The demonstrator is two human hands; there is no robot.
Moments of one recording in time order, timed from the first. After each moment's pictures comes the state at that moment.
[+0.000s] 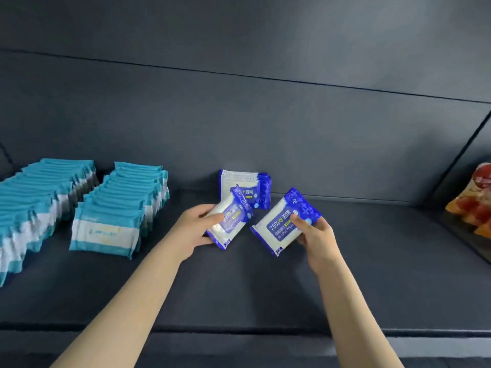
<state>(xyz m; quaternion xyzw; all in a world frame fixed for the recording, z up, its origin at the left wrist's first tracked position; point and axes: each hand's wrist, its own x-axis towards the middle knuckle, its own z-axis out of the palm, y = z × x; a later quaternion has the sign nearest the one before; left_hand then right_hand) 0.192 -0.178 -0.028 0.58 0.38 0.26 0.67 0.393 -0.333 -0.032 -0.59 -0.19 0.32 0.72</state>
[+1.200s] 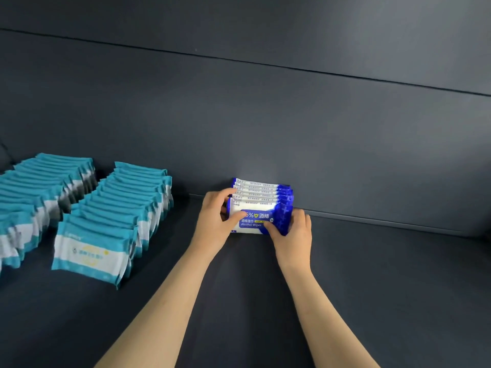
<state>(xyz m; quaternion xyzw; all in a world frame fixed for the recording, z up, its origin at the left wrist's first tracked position) 0.256 -0.117 -0.064 0.74 0.36 0.43 0.37 0.395 -0.218 -0.069 -0.76 -0.36 0.07 0.53</state>
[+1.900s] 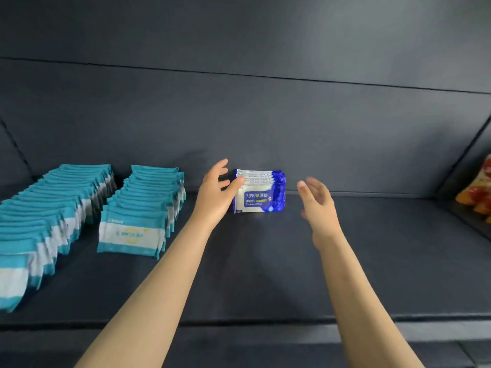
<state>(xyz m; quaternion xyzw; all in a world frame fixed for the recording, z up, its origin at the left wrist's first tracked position) 0.205 -0.152 0.004 0.71 0.33 0.41 0.47 0.357 -0.300 0.004 -0.66 -0.25 0.21 0.67</state>
